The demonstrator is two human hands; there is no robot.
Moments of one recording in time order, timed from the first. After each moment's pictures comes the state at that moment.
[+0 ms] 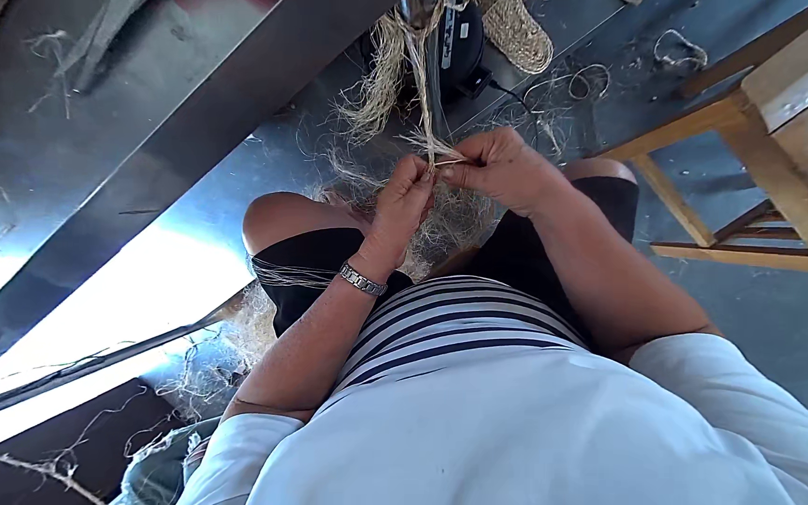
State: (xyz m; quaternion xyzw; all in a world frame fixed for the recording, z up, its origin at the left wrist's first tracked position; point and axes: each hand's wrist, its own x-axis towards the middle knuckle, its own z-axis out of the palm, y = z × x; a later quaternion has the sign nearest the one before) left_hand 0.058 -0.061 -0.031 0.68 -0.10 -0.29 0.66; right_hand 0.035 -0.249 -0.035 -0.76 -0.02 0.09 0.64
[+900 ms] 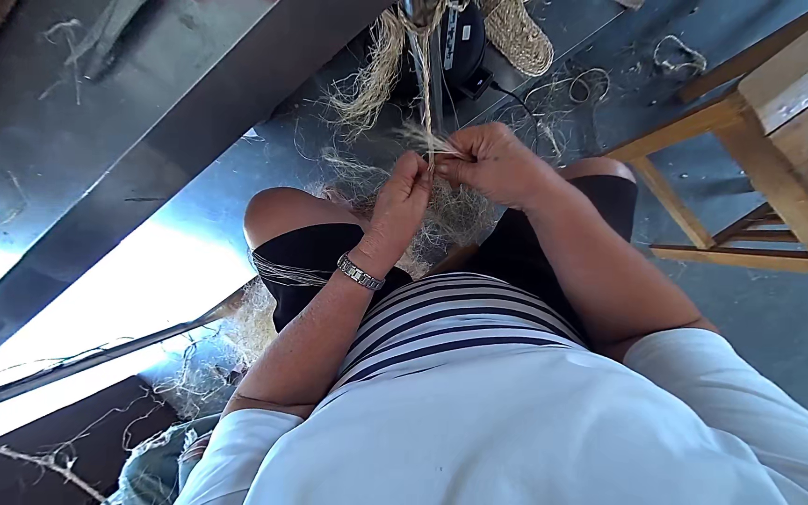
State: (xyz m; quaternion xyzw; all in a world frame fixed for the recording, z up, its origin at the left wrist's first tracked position) left_hand 0.060 -0.056 -0.043 0.79 -0.19 -0.19 0.54; right_hand 0.040 -0.245 -0.030 -0.80 -0.06 0.09 0.60
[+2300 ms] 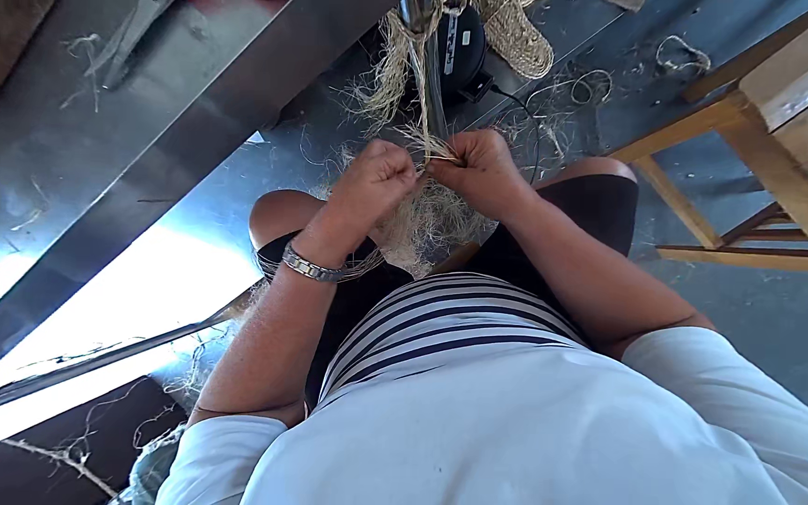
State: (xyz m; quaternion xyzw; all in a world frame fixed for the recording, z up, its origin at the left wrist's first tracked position) left_hand 0.090 -0.030 0.016 0.85 -0.27 -0.26 0.37; right_hand 0.035 -0.225 -0.041 -0.79 0.00 -0.01 0.61
